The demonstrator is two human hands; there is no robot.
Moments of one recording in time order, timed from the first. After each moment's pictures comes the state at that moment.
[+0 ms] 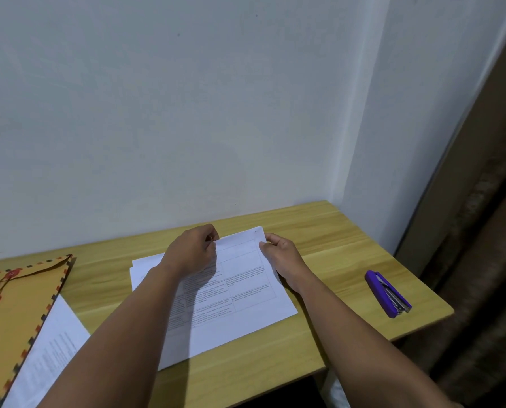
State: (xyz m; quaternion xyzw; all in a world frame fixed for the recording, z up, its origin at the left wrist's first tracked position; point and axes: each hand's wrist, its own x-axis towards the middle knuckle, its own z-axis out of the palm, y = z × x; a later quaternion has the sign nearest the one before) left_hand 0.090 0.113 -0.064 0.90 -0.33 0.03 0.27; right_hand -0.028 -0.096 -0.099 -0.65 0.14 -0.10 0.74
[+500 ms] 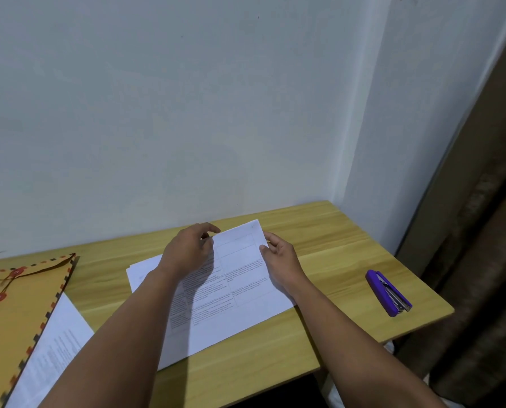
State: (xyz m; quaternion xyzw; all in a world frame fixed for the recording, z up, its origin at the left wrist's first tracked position) left_hand 0.089 0.119 -0.065 0.89 -0.30 0.04 0.33; right_hand -0.023 -0.079 -0.114 -0.64 0.14 -0.16 0.74
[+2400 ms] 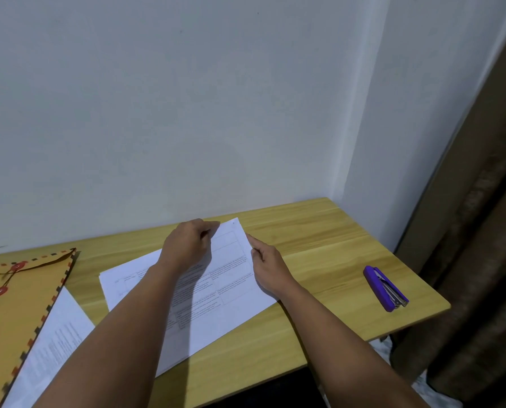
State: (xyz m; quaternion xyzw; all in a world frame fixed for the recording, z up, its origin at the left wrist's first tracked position) left_hand 0.080 0.117 -0.060 0.90 -0.31 0.11 0.28; right_hand -0.034 -0.060 -0.121 -0.82 0.10 -0.13 0.55
